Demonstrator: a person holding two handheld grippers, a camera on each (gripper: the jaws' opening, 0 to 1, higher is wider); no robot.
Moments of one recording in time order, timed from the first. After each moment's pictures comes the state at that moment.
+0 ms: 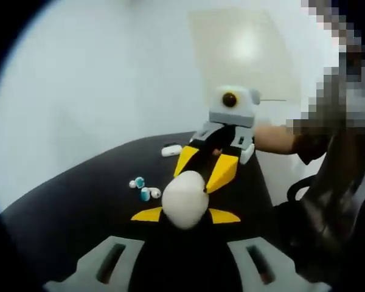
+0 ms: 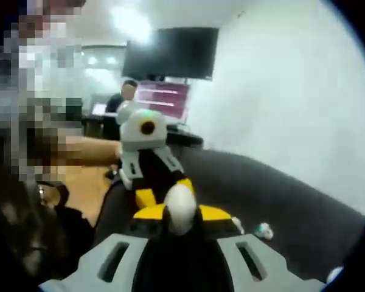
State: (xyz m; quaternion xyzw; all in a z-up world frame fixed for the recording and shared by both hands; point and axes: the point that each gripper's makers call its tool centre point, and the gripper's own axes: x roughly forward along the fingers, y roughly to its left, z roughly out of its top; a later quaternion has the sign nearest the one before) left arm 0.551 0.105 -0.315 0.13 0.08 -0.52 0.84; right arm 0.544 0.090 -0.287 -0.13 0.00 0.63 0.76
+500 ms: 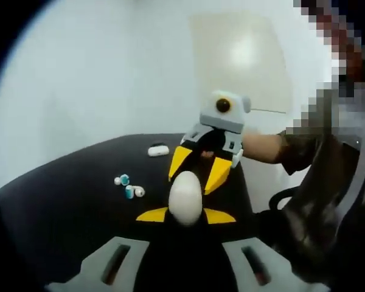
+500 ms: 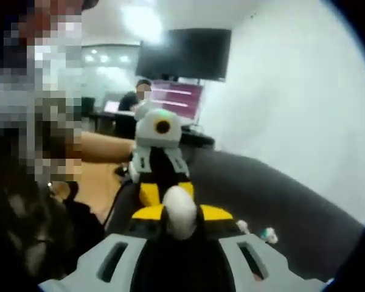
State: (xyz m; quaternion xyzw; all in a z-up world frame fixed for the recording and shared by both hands) left arm 0.534 0.100 -0.313 0.08 0.11 -0.56 0.82; right arm 0.530 0.095 -0.286 -0.16 -0.01 0.66 0.73
